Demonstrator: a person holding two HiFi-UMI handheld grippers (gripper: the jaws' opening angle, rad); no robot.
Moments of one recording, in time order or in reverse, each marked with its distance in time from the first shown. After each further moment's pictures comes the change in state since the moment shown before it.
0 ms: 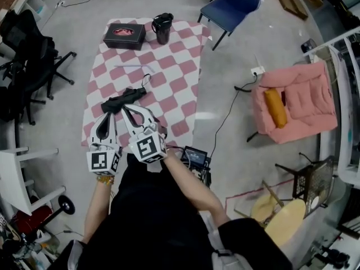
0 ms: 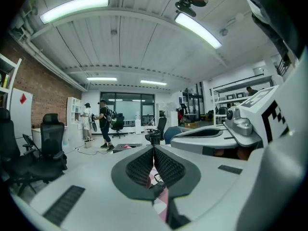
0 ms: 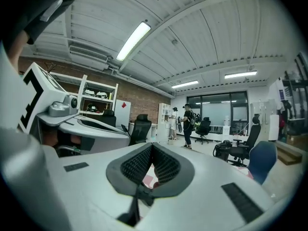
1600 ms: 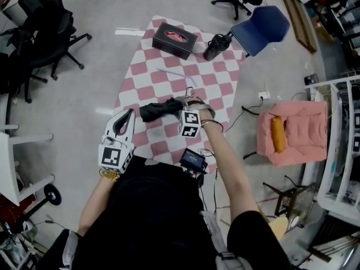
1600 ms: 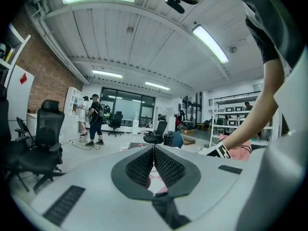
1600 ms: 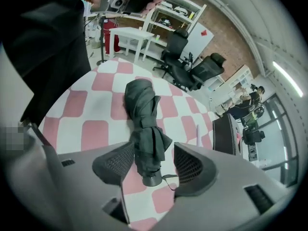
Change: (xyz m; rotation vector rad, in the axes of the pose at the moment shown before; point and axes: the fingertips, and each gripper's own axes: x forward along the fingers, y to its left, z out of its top) left arm -0.012 0.172 -0.025 -0.124 -0.041 -0.074; right arm 0.123 -0.009 -0.217 -0.855 0.846 0.544
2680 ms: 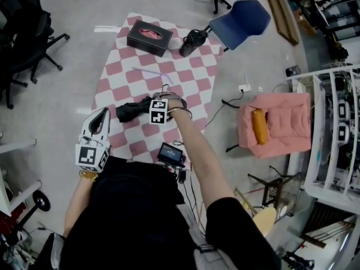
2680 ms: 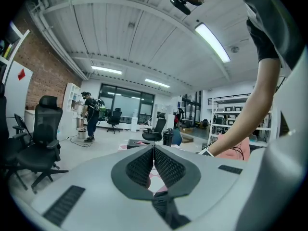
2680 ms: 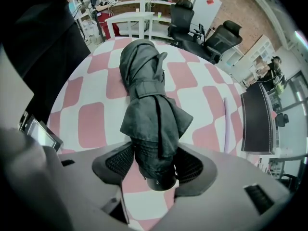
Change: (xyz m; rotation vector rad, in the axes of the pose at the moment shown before) left arm 0.016 0.007 -0.007 -0.013 0.037 -0.018; right arm 0.052 0.019 -0.040 0.059 0.204 0.266
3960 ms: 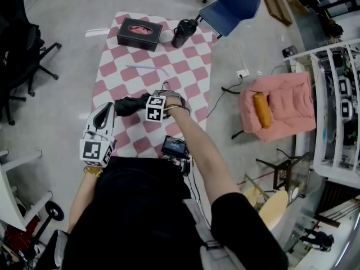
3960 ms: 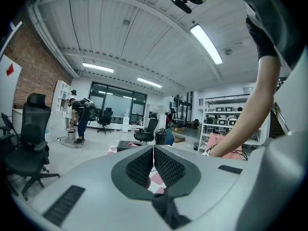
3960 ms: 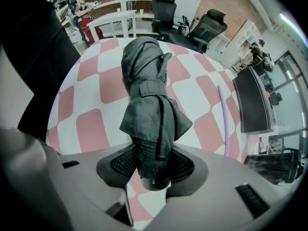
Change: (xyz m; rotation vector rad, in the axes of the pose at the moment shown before) left arm 0.027 -0.012 0.002 0.021 0.005 -0.107; right arm -0.001 0.007 -0.002 0.176 0.042 -0.025
